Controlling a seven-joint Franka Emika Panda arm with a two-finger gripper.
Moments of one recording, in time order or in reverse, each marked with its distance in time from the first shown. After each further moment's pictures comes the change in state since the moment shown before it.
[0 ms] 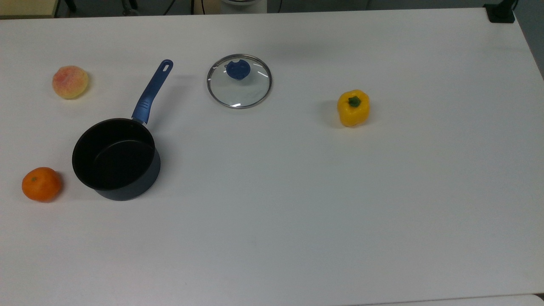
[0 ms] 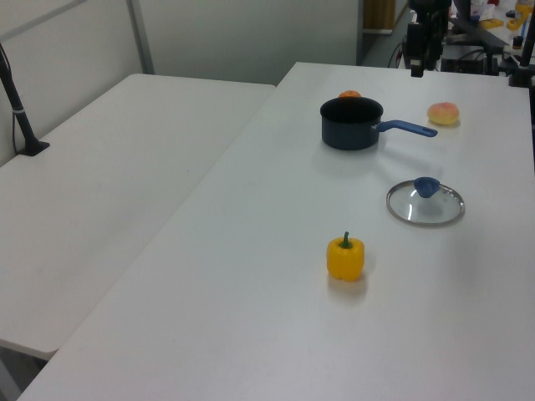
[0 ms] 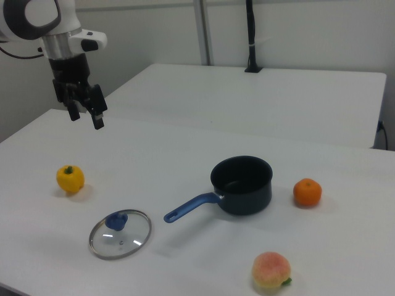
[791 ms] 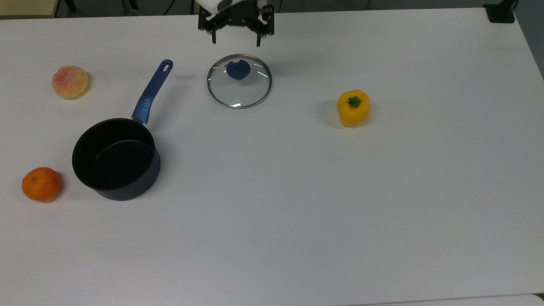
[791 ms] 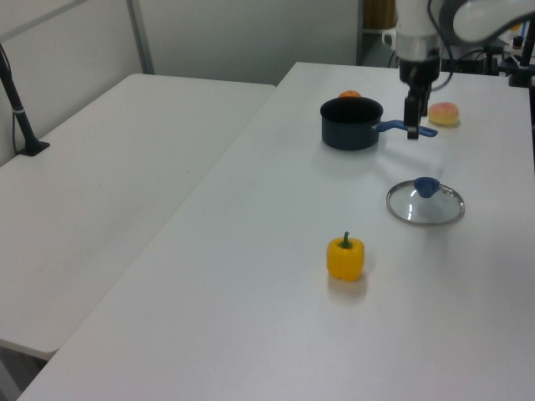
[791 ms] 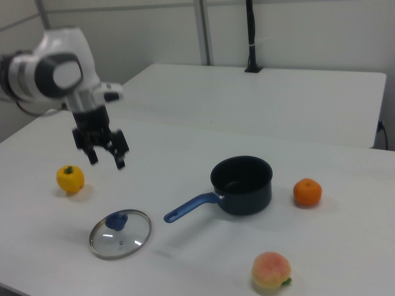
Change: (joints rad) arm 0.011 0.014 0.000 -0.291 -0.078 0.283 -0.137
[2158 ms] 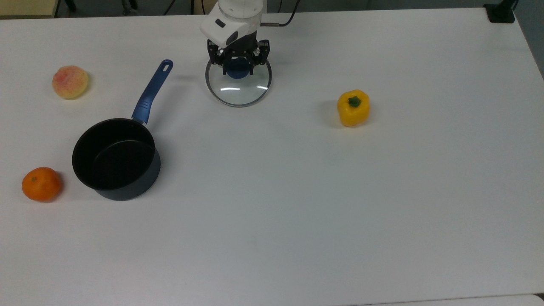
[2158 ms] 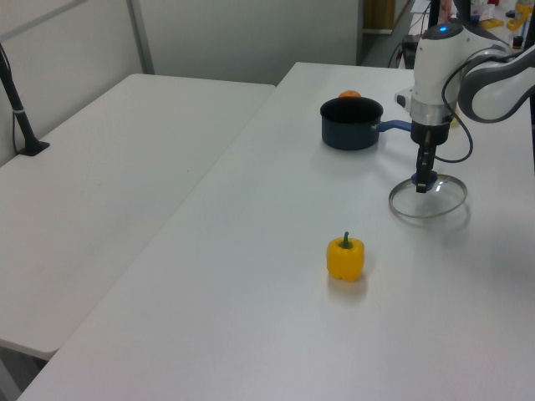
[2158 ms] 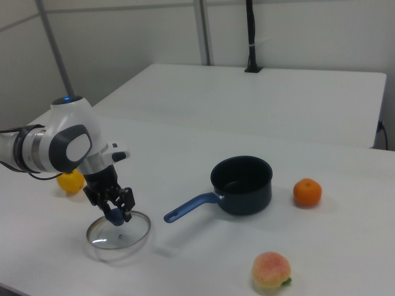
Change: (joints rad) arm 0.000 0.012 -0.007 -0.397 -0.052 0.472 -0.023
